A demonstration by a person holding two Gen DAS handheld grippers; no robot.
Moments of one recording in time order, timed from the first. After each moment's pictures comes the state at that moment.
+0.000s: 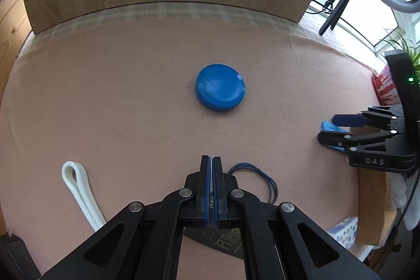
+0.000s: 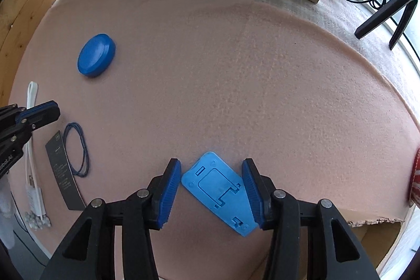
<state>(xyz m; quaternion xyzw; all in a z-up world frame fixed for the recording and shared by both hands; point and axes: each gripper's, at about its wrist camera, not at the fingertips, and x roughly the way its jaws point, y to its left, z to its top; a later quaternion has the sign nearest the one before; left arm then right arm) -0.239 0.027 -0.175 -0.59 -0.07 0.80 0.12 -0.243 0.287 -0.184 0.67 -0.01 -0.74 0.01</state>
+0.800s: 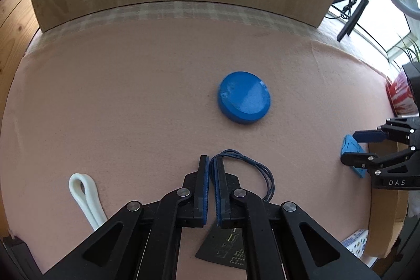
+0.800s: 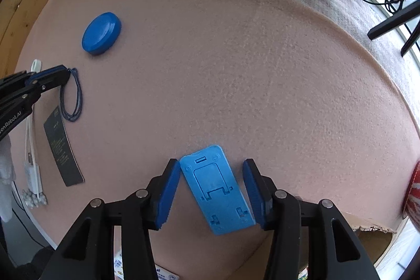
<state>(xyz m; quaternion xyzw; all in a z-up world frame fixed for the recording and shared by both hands) -0.252 0.013 -0.188 -0.59 -0.07 0.80 0.07 -0.239 0.301 -0.184 0.70 -0.01 -0.71 0.03</state>
